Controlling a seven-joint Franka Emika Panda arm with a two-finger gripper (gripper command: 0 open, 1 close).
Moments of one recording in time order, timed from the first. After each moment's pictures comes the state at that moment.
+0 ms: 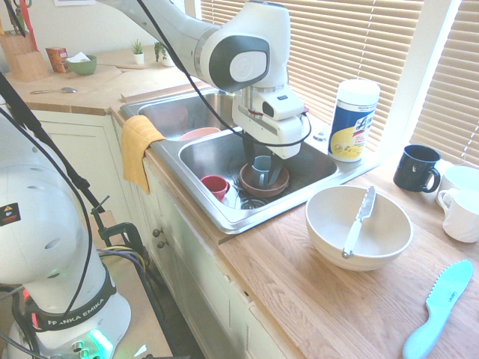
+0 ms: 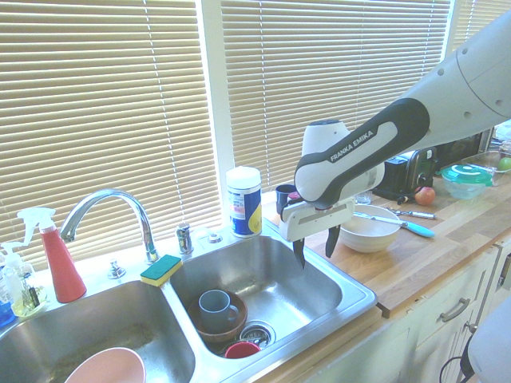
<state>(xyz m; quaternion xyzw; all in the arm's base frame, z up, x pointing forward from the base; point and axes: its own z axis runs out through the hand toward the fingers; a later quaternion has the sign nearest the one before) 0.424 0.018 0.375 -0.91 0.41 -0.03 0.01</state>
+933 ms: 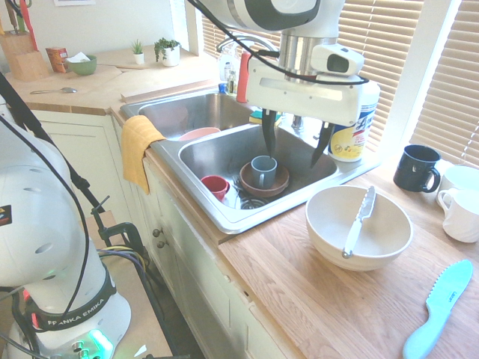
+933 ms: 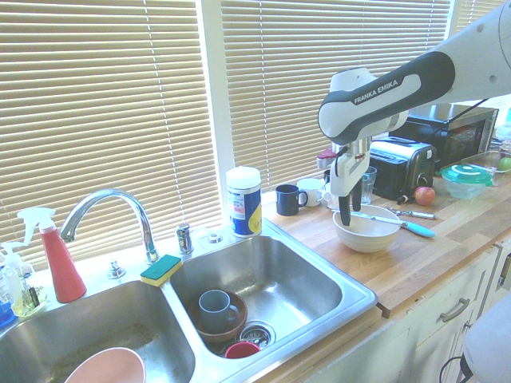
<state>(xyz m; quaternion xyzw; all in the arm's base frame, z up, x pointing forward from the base) 0.428 -0.096 0.474 -0.98 0.18 0.01 -0.03</state>
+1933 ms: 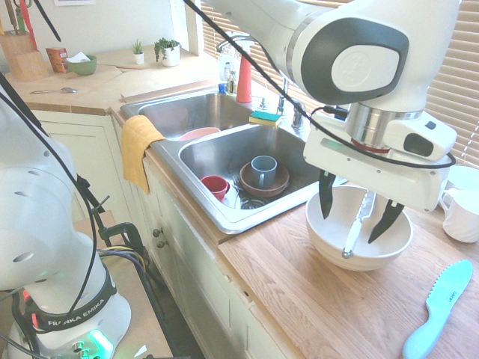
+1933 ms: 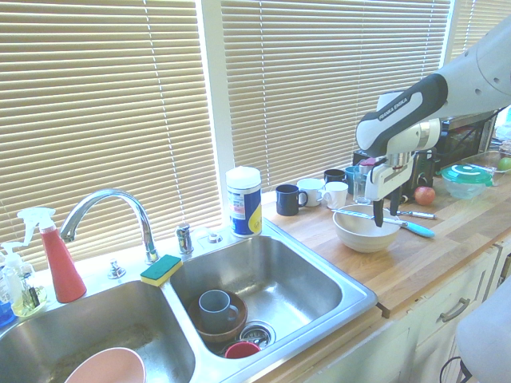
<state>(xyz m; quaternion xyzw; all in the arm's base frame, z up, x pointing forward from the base) 0.423 -0.238 0.409 -0.95 0.31 0.00 -0.02</state>
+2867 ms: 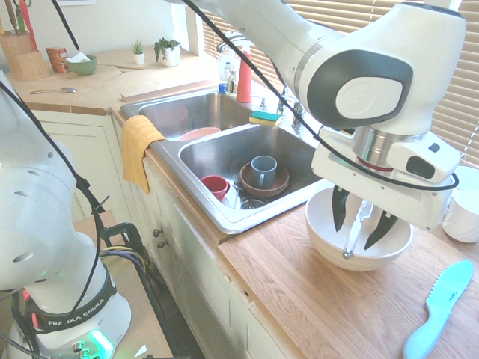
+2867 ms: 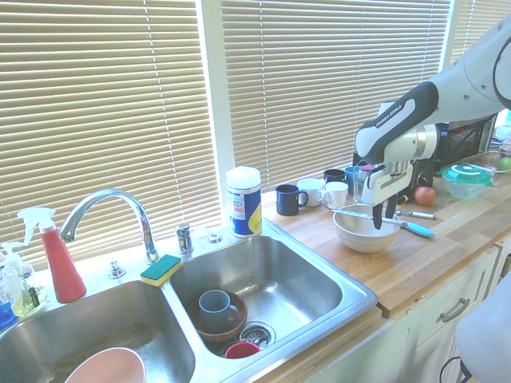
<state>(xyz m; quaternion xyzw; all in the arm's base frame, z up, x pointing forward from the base) 0.432 -0.239 0.391 -0.95 0.32 -0.01 -0.01</state>
